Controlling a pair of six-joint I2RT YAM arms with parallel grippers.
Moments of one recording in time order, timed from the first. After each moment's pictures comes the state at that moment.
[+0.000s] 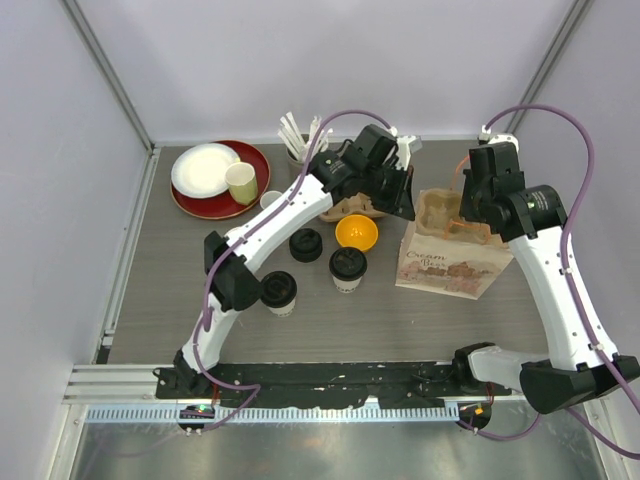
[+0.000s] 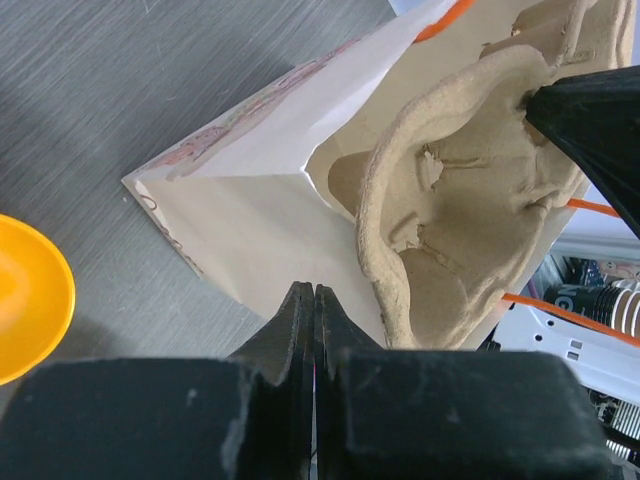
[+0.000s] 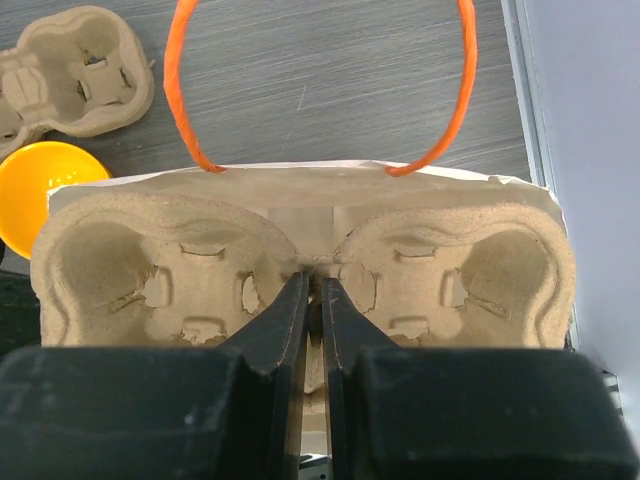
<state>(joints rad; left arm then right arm) -0.87 2.19 2.38 -0.86 0.40 -0.48 0.25 1.20 1.53 -1.12 0.39 0.28</state>
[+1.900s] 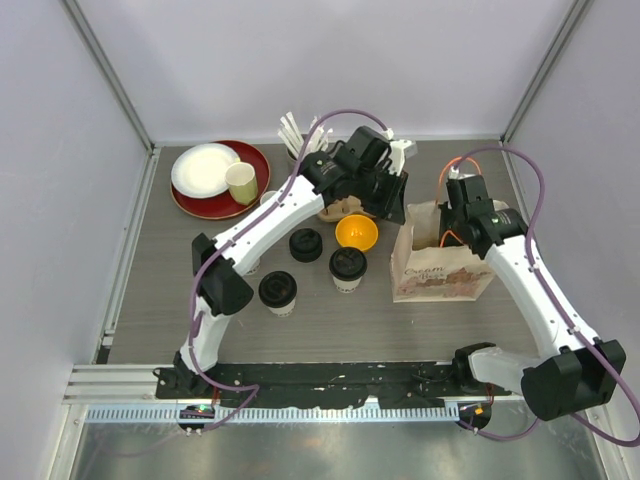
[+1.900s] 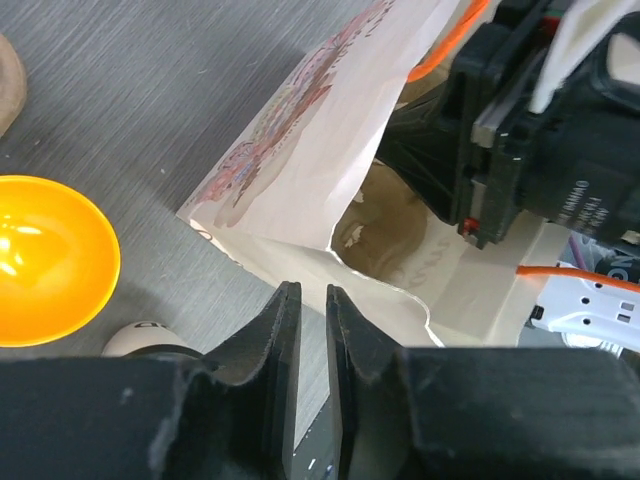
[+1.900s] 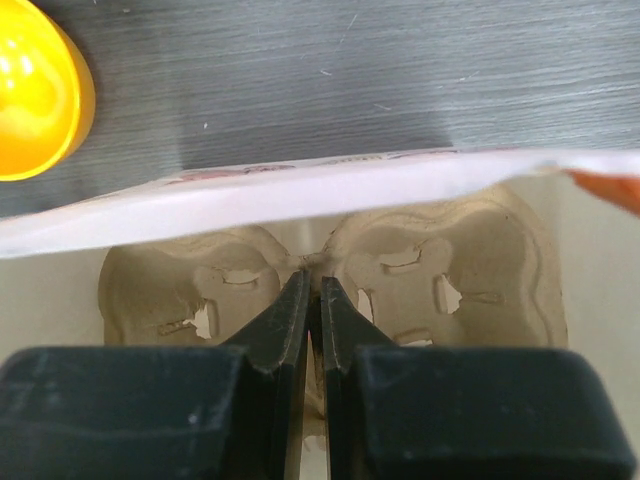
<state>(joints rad) -0.87 2.10 2.28 -0.90 0.37 -0.37 0.23 1.17 1.14 -0.93 0.21 0.27</state>
